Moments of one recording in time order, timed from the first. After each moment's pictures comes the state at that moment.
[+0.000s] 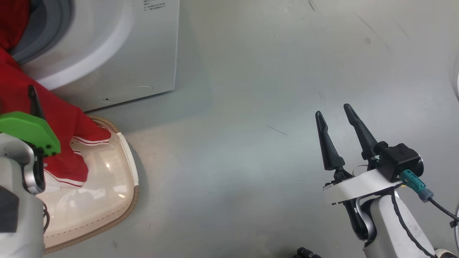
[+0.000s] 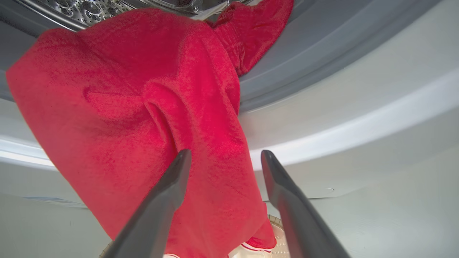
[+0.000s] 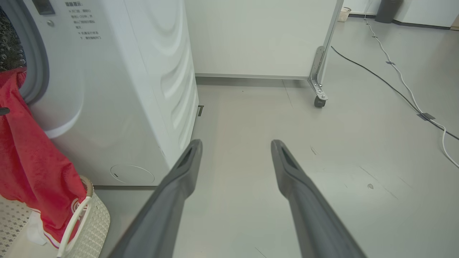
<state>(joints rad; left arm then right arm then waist) -0.57 0.20 0.06 0.53 -0.26 0.10 0.08 -0.19 -0.04 0.20 0.12 0.25 0.08 -0.25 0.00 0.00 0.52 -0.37</state>
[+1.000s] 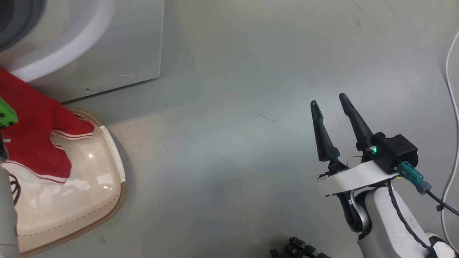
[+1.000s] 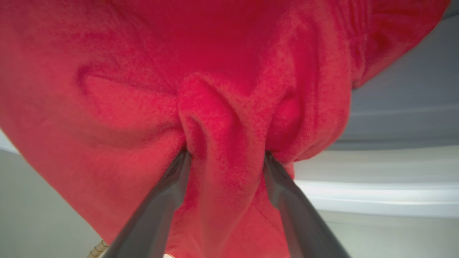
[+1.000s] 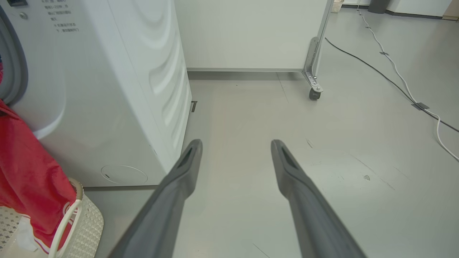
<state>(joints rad) -0.78 0.23 0.23 0.76 -0.25 0.12 0.11 -0.23 -0.04 0.24 0.11 0.29 0.05 -0.25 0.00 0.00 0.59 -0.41</state>
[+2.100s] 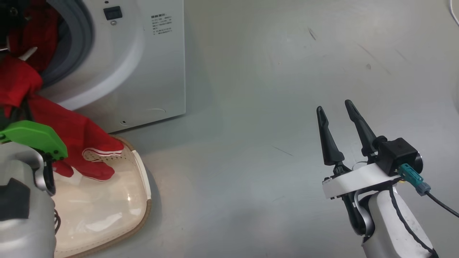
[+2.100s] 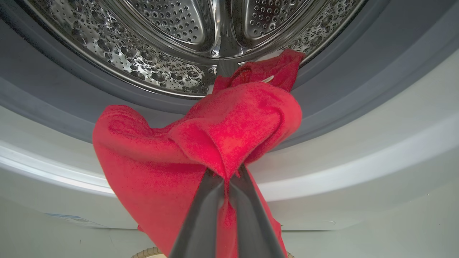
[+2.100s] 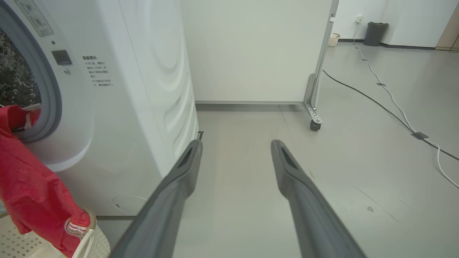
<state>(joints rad) -0.69 0.16 0.14 0.87 -0.19 0.04 -0.15 -0.23 -0.04 0.21 0.16 0.26 0.05 -0.25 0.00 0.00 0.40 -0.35</state>
